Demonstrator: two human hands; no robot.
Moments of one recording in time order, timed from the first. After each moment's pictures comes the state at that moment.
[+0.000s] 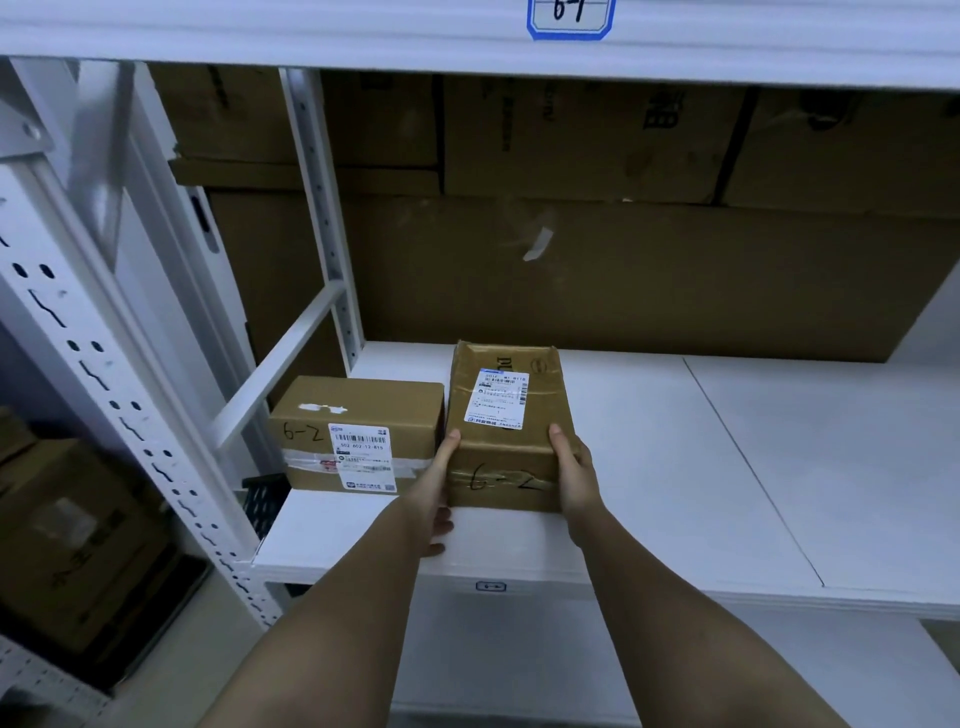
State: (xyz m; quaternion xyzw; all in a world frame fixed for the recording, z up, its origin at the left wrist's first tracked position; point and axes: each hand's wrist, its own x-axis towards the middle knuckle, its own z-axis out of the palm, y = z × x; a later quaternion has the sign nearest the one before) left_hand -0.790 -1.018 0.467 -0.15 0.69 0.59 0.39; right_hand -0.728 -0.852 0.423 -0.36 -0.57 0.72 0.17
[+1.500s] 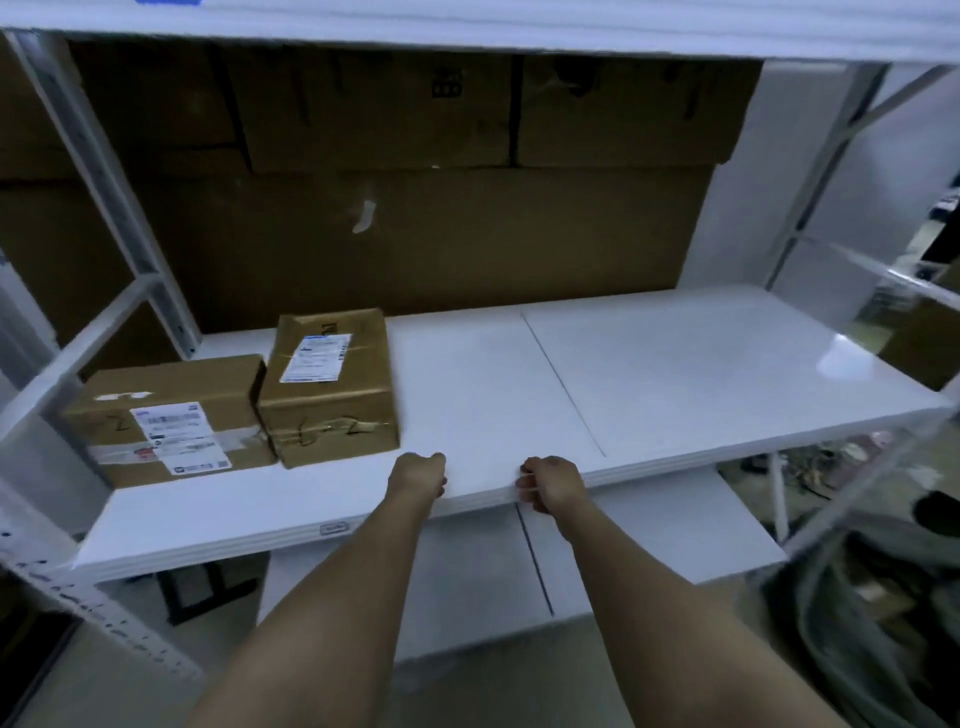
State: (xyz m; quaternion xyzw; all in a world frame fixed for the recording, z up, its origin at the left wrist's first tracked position) left_hand -0.644 -0.896 0.439 0.03 0.80 0.51 0.32; right_hand -0.528 -0.772 0.417 -0.48 -0.59 0.64 0.13
